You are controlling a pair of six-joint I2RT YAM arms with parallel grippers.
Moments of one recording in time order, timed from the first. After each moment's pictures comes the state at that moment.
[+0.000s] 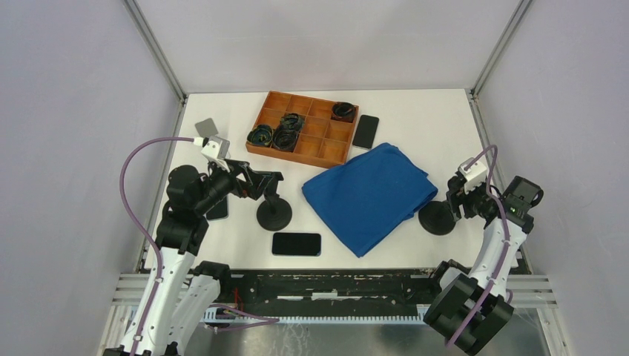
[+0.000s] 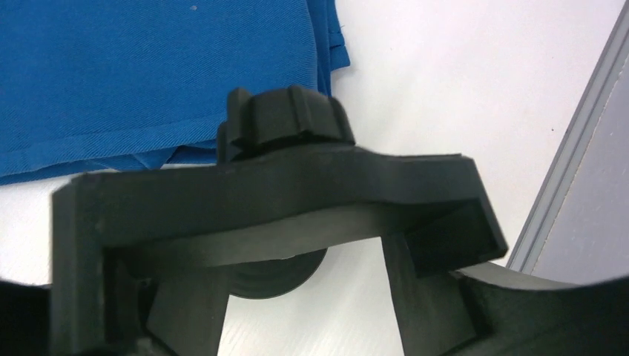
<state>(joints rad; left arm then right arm) -0.15 0.63 0.71 -0.24 0.47 -0.22 -0.67 0.91 0.66 -0.70 -0.84 -1.01</state>
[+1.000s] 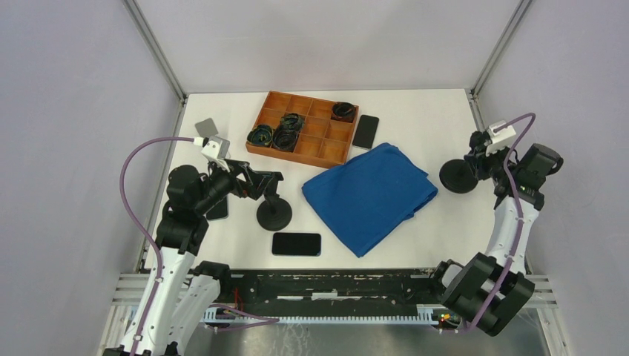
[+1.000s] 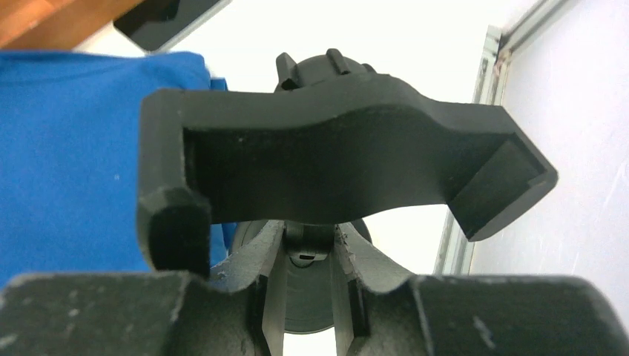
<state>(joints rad) -0.15 0.63 0.71 -0.25 0.47 -0.22 -0.63 1.07 0.82 -0.30 -0.85 -0.62</state>
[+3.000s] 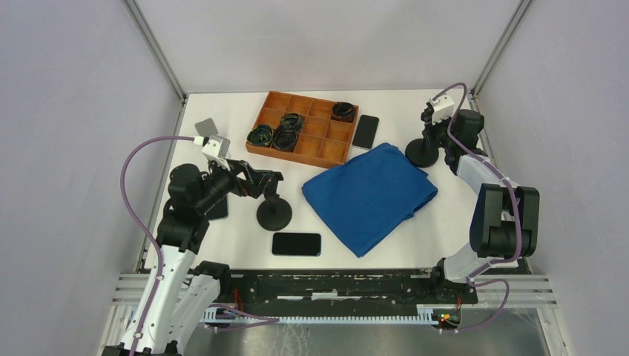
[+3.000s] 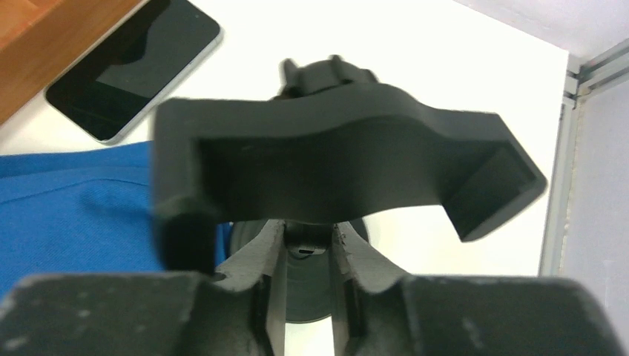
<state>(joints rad) -0.16 0.65 0.71 -0.25 0.45 -0.22 -0.12 1.59 0.96 0.18 -0.33 -0.36</state>
